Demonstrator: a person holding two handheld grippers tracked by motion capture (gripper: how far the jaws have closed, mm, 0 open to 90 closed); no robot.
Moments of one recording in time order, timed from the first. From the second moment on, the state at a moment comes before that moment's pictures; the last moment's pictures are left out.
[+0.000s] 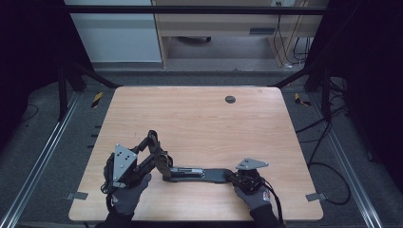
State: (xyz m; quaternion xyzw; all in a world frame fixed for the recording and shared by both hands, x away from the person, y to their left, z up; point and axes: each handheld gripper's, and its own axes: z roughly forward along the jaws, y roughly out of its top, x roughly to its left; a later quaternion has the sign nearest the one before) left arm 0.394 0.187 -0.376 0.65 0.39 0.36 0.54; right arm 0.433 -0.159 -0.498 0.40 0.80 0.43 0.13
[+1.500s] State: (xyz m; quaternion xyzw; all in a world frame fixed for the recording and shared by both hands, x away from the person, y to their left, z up) left arm 0.392 0.151 -0.377 0.68 0.34 0.41 0.50; right arm 0.433 -0.160 -0.499 0.39 0.80 0.43 0.13
